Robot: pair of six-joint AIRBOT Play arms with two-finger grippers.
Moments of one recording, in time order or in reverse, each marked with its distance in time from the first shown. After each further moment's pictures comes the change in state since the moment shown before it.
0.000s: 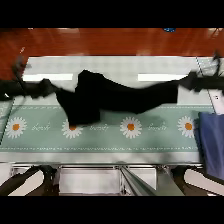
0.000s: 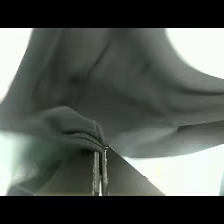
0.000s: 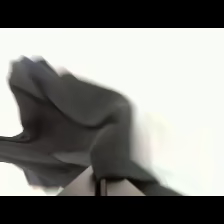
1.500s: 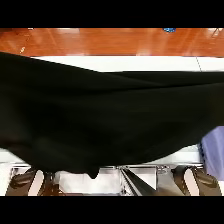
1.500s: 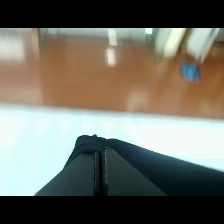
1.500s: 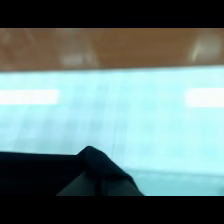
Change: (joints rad) left arm 0.026 0.592 0.423 0.499 -0.152 -0.248; right arm 0.023 0.749 0.238 -0.478 0.259 0.337
